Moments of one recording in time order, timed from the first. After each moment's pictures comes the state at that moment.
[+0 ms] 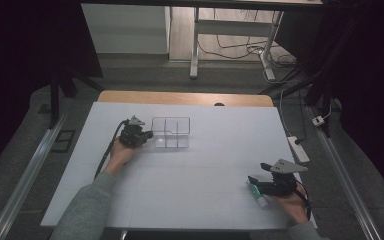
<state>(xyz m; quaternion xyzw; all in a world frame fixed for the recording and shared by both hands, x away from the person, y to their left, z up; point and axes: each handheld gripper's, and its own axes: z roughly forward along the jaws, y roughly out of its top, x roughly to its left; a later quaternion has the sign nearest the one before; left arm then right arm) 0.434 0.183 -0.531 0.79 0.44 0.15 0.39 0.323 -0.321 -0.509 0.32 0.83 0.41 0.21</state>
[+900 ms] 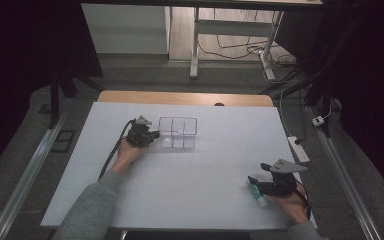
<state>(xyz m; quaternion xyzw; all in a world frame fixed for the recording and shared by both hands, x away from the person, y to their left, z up) 0.443 0.161 -0.533 0.80 0.43 0.14 0.39 0.324 -0.321 -0.510 0.32 0.83 0.41 0.20</state>
